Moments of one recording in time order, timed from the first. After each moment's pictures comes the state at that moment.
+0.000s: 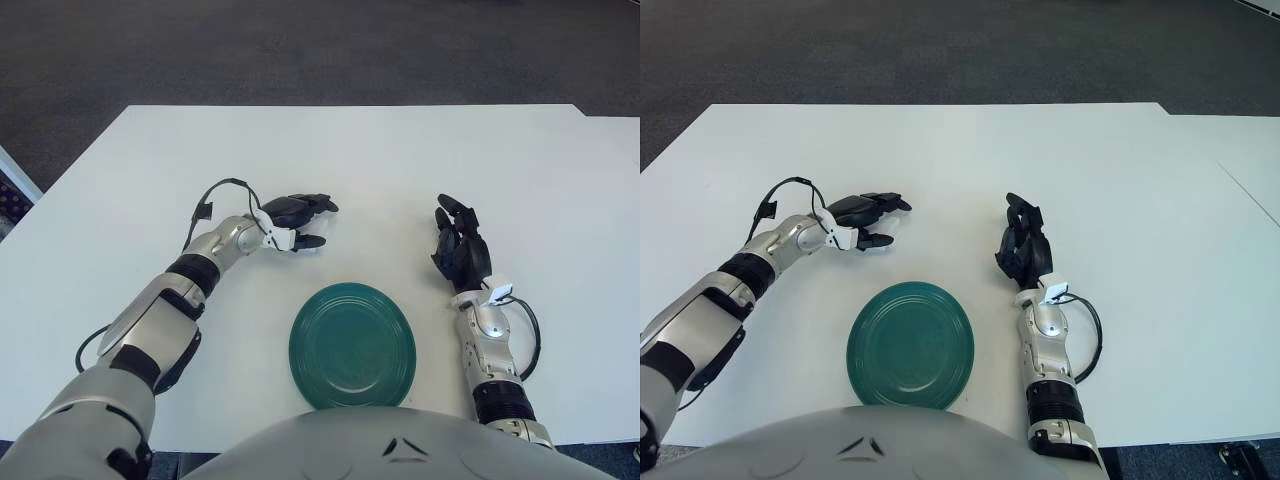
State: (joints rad) left arm -0.66 0.38 -0.58 0.92 0.59 -0.59 -0.14; right arm 0.02 0.02 -0.10 0.39 0.10 -0.43 0.10
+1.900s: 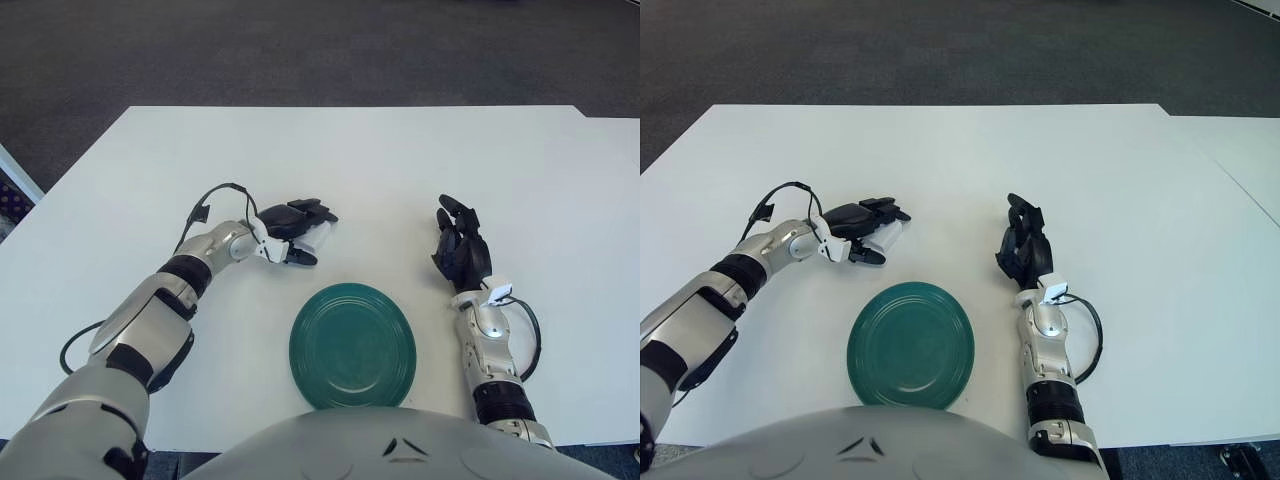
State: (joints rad) left arm -0.67 0.41 -0.68 1.01 0.65 -0.57 -0.01; right arm 0.02 0.01 -0.09 0.39 0.09 -0.43 0.09
